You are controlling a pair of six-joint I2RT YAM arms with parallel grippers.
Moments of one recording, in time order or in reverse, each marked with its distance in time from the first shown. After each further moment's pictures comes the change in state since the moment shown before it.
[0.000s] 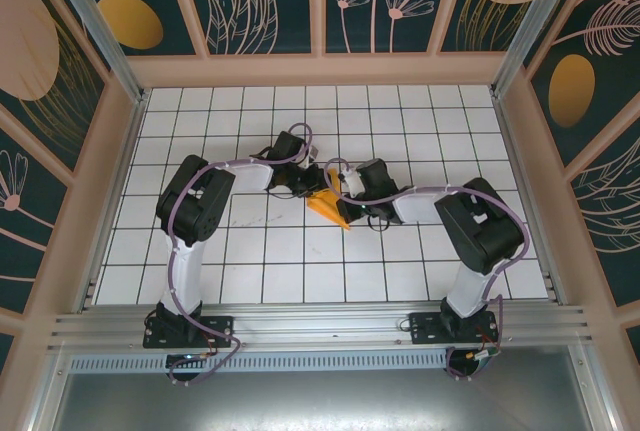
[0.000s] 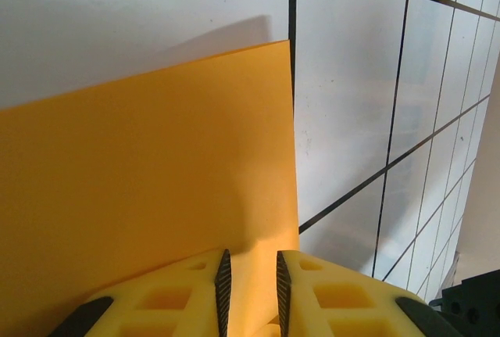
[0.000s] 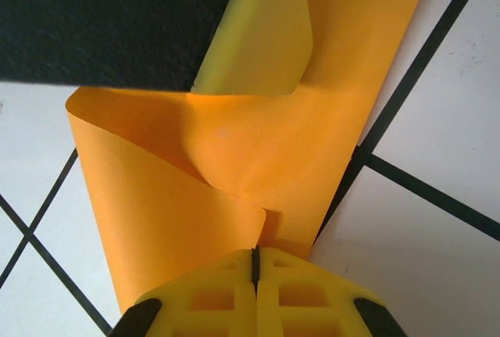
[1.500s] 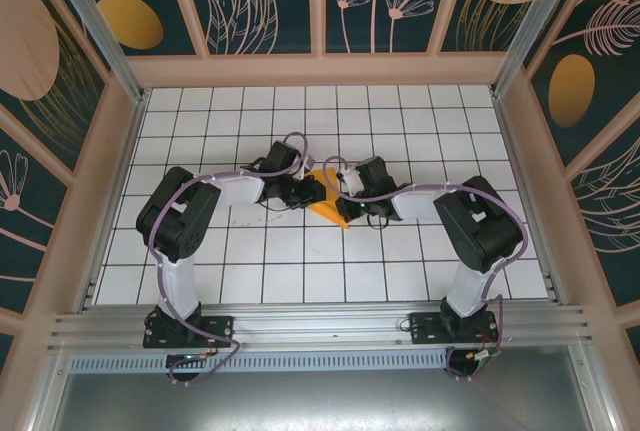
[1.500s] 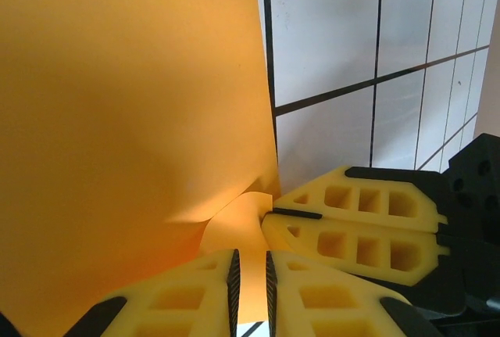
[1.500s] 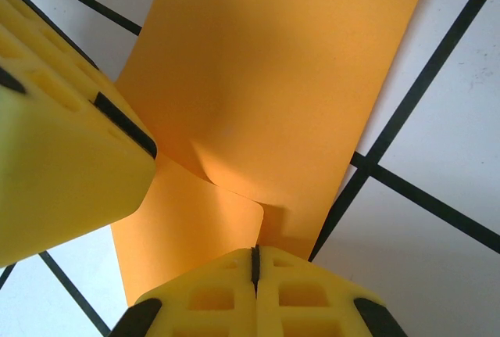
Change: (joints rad) left arm -0.030 -0.174 -0.188 0.018 0.002 0.024; right arm -0.003 0.011 0.022 -0.027 -0.010 -0.023
